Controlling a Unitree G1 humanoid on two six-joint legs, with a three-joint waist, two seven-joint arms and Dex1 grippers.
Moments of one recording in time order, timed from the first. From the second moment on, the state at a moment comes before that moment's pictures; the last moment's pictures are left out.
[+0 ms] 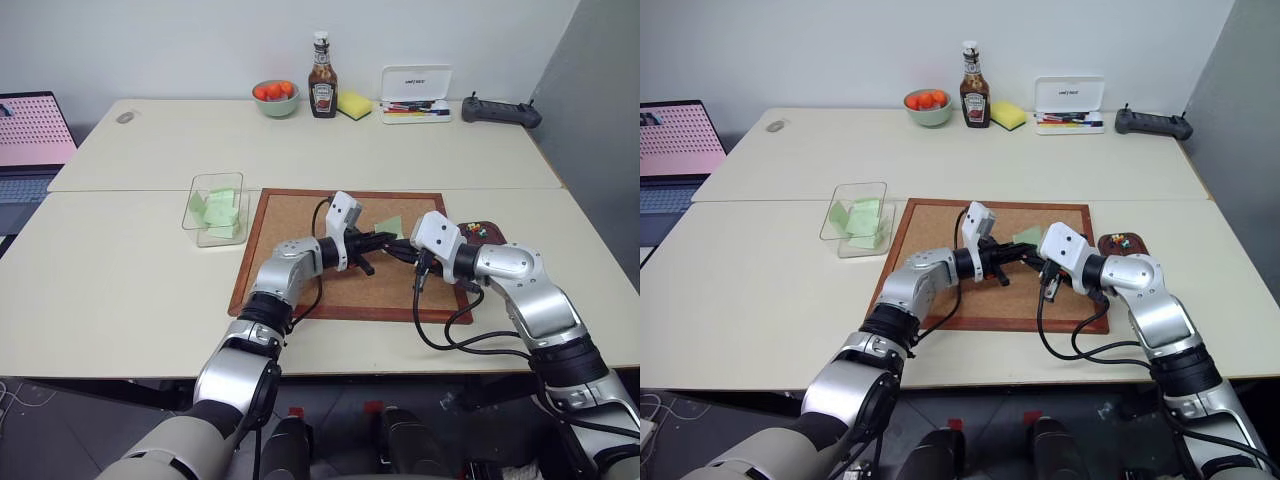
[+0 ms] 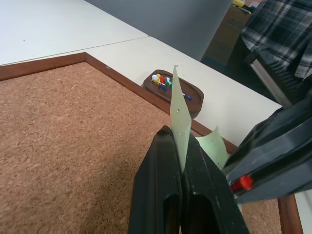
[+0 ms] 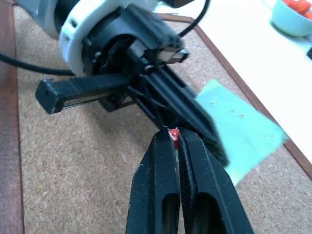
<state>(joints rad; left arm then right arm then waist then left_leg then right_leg) -0.85 0.06 -0.05 0.74 -0.26 0.27 -0.92 -0.49 -0.55 0.18 -0.07 0.07 0.29 0.85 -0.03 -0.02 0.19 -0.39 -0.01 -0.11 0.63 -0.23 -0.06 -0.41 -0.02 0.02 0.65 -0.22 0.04</state>
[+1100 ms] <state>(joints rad) -0.78 0.11 -0.05 0.51 -0.26 0.28 -0.87 -0.41 -0.76 -0.01 0.09 0.00 0.39 0.67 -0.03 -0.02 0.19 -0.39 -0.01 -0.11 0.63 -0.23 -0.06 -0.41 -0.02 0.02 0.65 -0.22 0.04</state>
